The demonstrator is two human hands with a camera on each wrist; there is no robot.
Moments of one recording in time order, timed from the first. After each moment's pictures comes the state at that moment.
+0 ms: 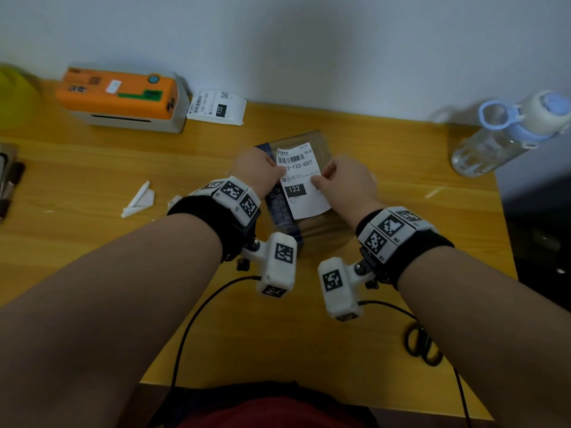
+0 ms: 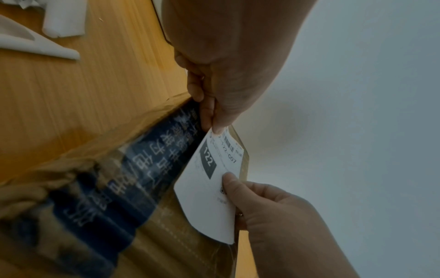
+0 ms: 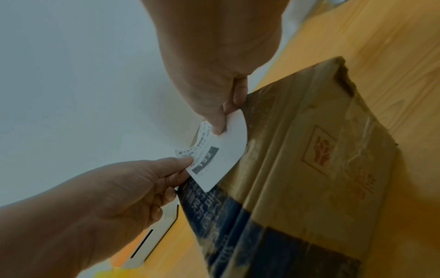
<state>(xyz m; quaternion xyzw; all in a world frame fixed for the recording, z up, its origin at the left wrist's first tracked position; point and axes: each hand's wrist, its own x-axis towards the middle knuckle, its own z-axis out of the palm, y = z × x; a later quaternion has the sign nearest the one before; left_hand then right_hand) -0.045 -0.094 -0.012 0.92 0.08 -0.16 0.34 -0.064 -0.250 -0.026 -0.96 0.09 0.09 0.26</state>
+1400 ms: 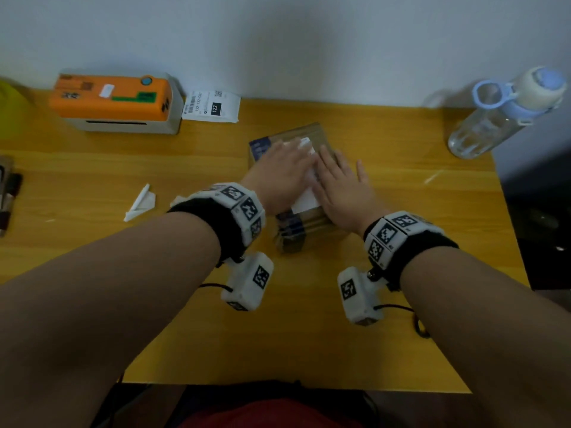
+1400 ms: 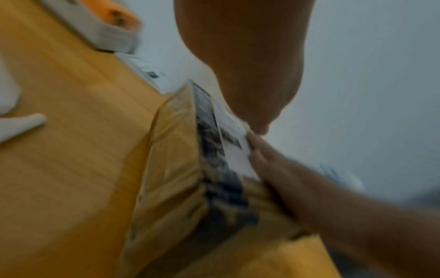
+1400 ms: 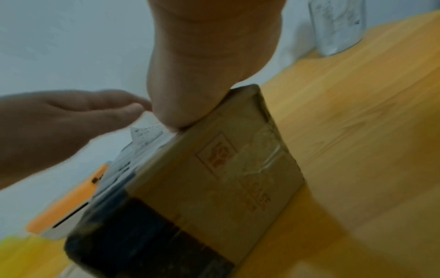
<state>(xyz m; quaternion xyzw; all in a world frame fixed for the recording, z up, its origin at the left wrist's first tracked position) -0.064 -0.102 -0.022 0.94 -0.31 -0.11 0.03 -0.095 -0.261 -0.049 -0.98 -0.11 0.16 0.10</state>
